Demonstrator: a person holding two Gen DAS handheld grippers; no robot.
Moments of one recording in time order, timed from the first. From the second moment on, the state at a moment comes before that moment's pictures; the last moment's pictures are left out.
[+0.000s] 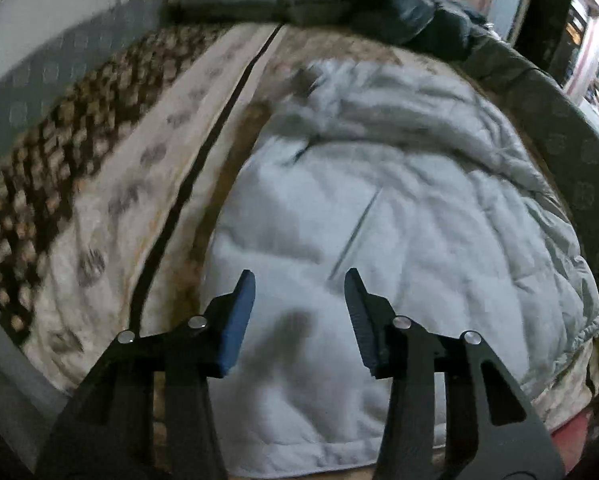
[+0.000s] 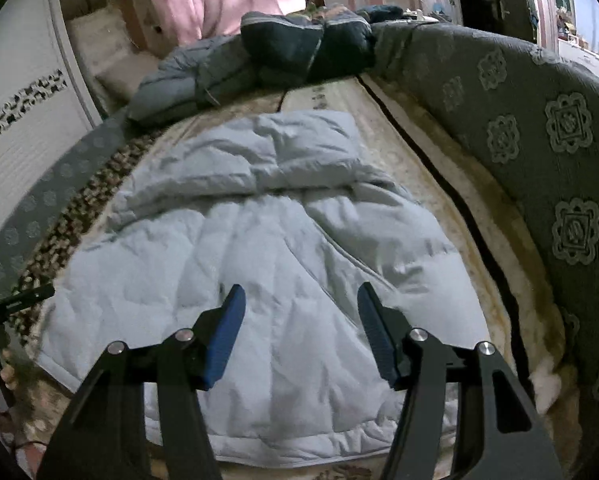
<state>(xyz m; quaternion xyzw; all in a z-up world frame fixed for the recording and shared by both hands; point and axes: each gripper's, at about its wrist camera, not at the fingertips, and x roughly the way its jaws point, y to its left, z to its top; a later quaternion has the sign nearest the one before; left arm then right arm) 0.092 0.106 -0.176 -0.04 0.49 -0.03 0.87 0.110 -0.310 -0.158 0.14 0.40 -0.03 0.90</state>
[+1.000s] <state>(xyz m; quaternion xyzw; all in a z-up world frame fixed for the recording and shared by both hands) 0.076 0.104 -0.210 -0.02 0.46 -0.03 0.89 0.060 -0.362 -0.248 0.11 0.43 -0.06 0.89</state>
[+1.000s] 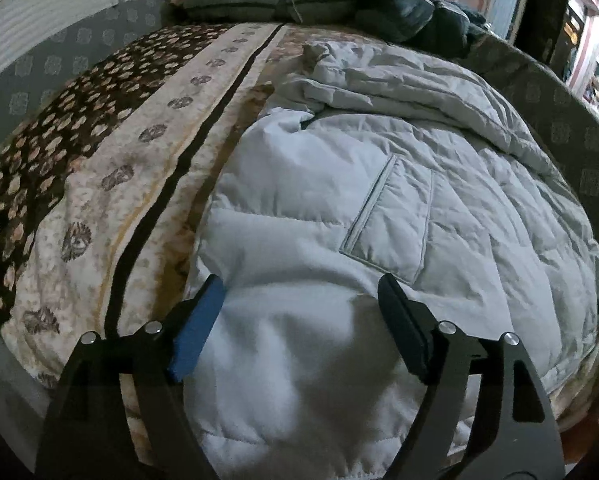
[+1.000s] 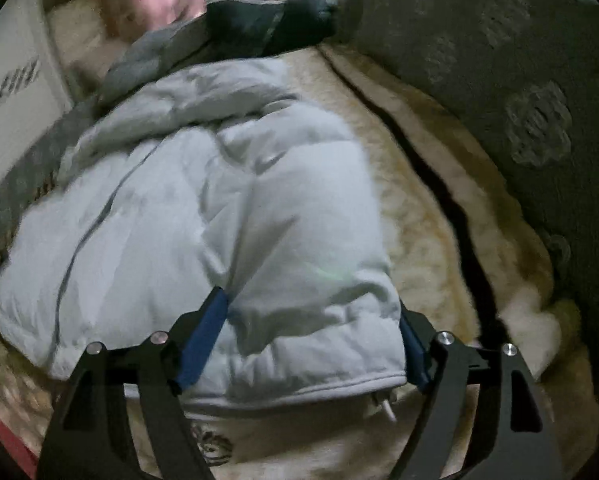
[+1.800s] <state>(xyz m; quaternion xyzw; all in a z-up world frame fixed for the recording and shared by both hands) 0.053 0.107 -0.236 -0.01 0.51 -0.06 0.86 0.065 -0.361 -0.248 0.12 0.44 -0.09 0.89</state>
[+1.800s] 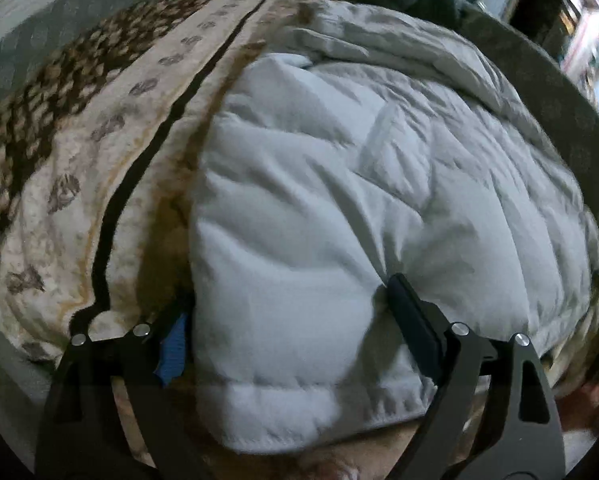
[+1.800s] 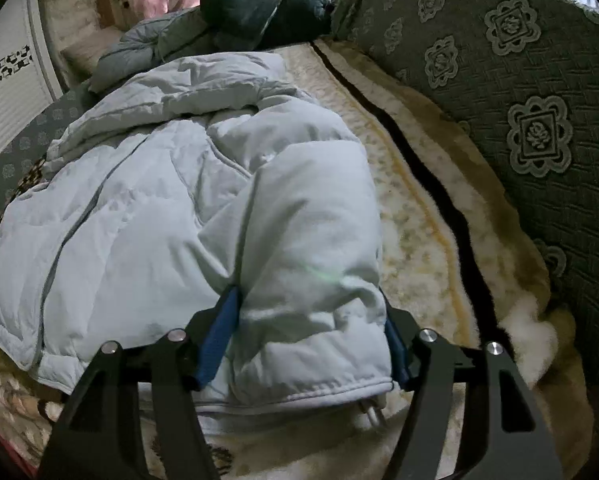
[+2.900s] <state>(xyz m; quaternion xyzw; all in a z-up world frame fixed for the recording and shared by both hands) 0.100 0.095 -0.164 -0.02 0.49 -0.12 0.86 0.111 -0.362 -0.165 0.13 0.42 0.02 0.90</state>
